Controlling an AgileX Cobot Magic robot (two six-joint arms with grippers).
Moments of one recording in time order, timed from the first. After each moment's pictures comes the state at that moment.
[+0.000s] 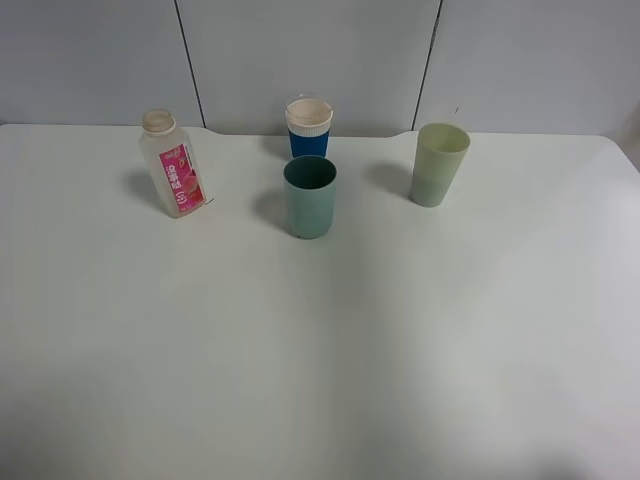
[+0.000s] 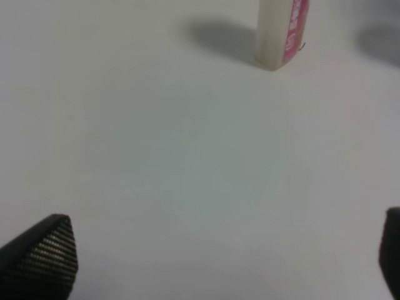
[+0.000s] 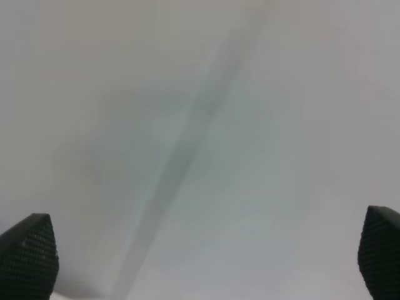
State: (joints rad) left arm -0.05 0.00 -0.50 0.01 1.05 0.01; right arm 0.14 1.05 -0.93 -0.16 0.05 -0.06
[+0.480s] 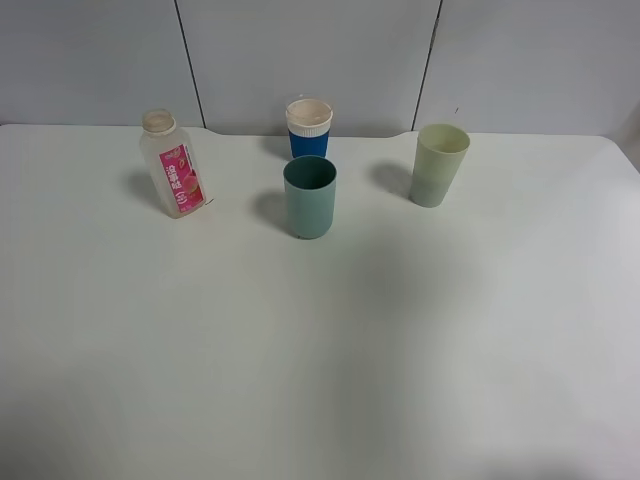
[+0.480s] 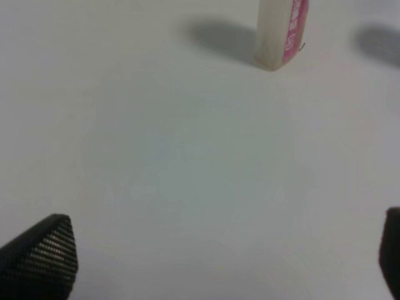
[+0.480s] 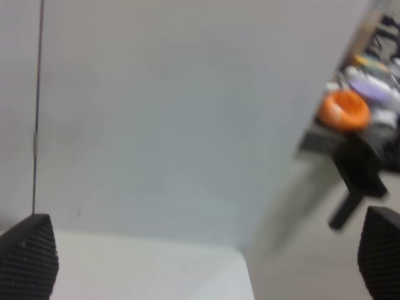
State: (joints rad) left arm -0.05 0.00 -0.50 0.01 1.05 0.01; right arm -0.01 0.55 -0.93 -0.16 0.59 -0.01
